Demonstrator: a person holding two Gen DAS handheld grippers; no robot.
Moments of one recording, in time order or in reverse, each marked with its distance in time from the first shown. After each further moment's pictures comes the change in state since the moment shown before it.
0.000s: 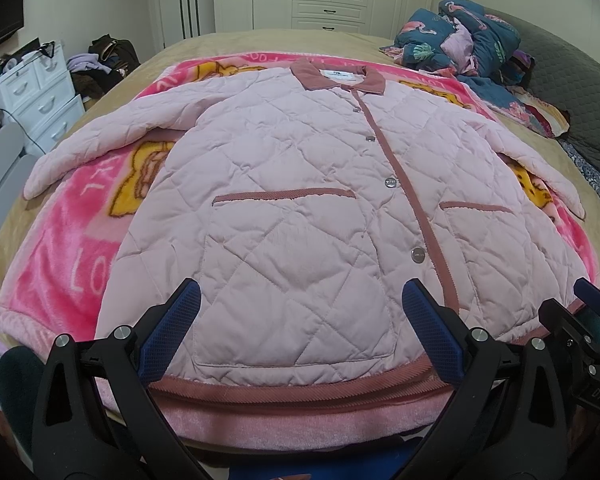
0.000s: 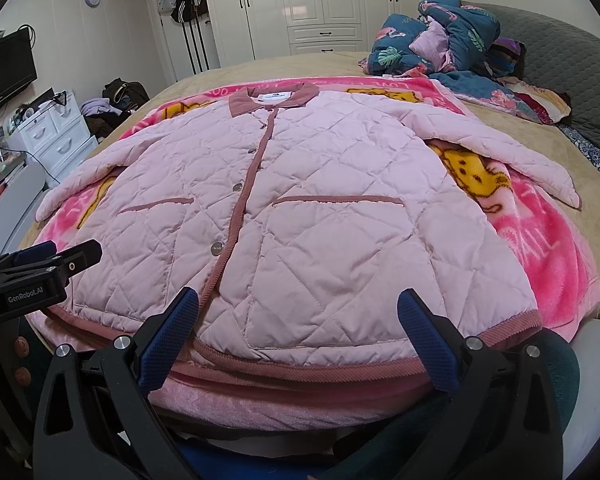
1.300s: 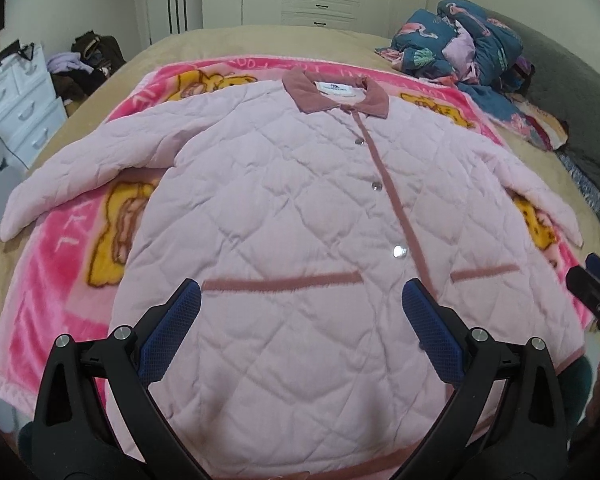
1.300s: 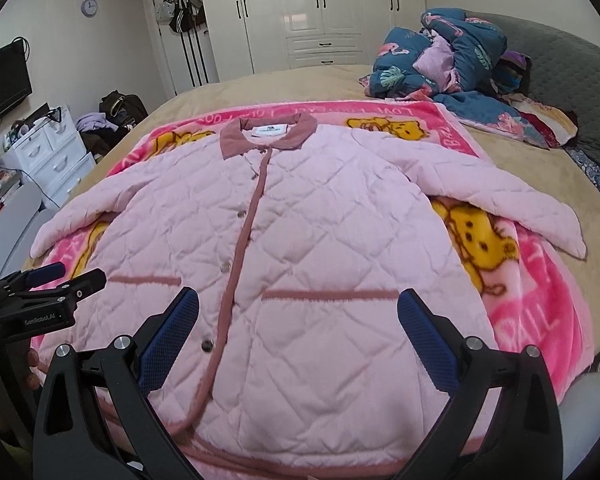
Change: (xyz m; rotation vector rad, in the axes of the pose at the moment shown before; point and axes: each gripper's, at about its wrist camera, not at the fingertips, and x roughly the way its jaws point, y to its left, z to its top) left arm 0.041 0.011 0.088 -0.009 0.032 -0.060; right arm 0.025 -0.009 0.102 -0.006 -0.030 0.005
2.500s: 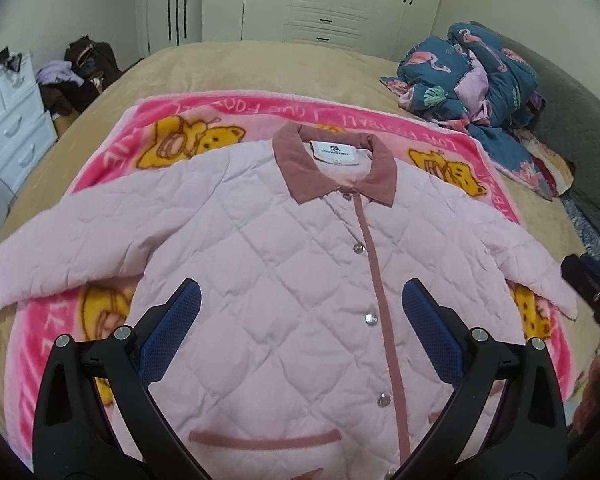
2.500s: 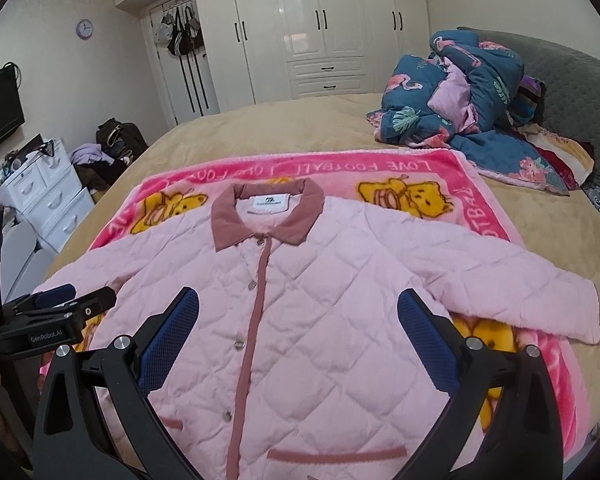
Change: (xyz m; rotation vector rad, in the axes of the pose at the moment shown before) left arm 0.046 -0.014 0.141 -0.023 -0.035 -0.007; right arm 0.066 -0.009 0.152 0.027 -0.079 0.011
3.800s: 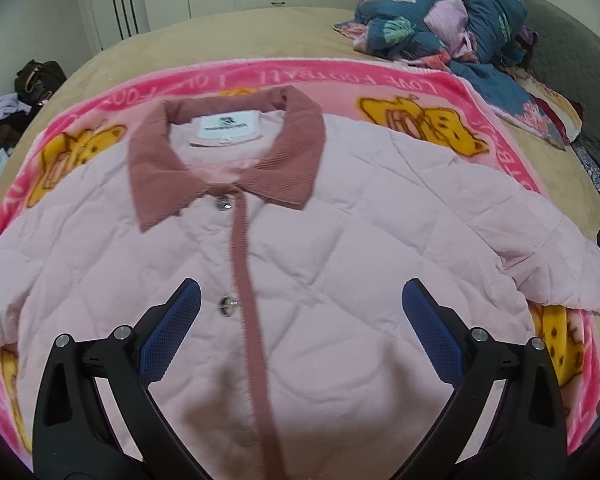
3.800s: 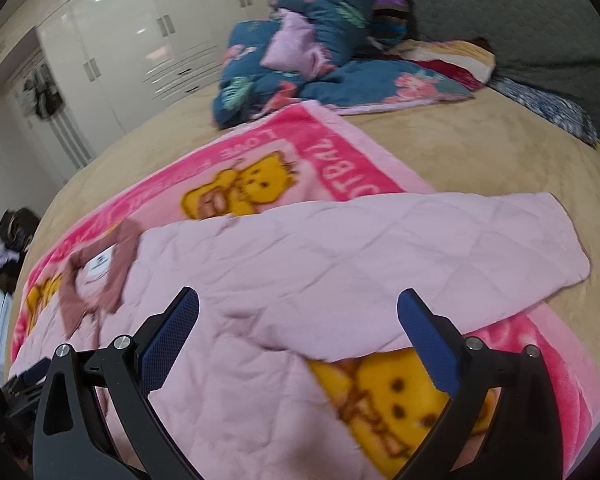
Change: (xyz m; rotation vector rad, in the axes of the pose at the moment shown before) left arm 0.168 -0.143 0.030 0.140 0.128 -0.016; right arm 0.095 -0.222 -0.011 0.438 0.042 -0.294
